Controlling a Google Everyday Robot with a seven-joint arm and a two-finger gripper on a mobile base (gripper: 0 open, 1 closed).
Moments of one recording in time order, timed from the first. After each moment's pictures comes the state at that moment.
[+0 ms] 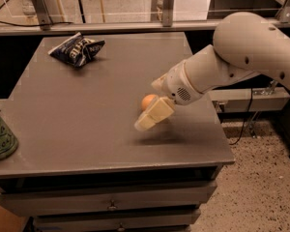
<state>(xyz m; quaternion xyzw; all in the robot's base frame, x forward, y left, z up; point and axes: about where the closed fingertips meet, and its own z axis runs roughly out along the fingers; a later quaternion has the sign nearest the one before) 0.520 -0.018 0.842 -0.55 0.74 0.23 0.30</state>
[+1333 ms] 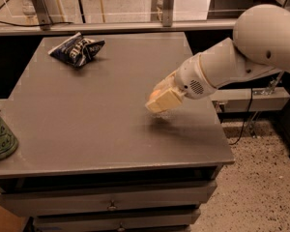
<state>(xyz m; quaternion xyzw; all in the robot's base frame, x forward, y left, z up) 0.526 -0.039 0.861 -0.52 0.76 0.23 0.32</state>
